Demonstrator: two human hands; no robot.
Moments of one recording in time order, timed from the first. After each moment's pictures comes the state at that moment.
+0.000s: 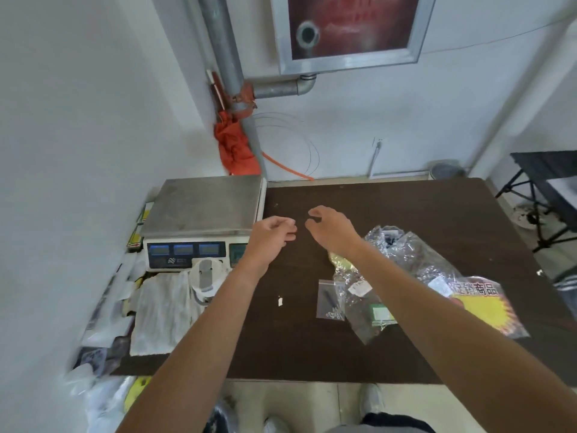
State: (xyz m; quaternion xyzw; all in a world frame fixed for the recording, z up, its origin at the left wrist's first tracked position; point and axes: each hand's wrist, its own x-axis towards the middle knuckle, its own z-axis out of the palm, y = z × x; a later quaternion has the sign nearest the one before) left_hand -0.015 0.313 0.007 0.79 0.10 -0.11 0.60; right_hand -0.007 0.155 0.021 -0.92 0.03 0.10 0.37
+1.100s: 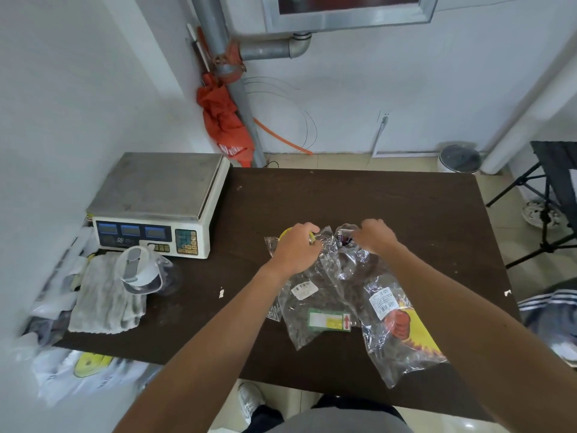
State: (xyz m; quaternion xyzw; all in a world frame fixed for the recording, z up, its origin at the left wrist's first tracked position) left_hand 0.010 0.122 -0.053 0.93 -0.02 -0.18 0.33; right_hand 0.075 -0.083 -0.125 -0.94 0.12 0.23 0.21
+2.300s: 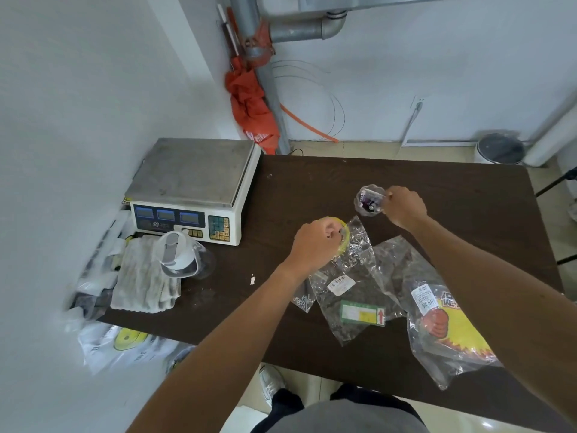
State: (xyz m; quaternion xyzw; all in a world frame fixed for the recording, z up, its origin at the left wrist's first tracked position) left_hand -0.004 0.156 -0.053 0.91 0.02 -0.14 0.38; right_hand 0.109 -0.057 -0.106 -0.96 0.08 0.11 0.23
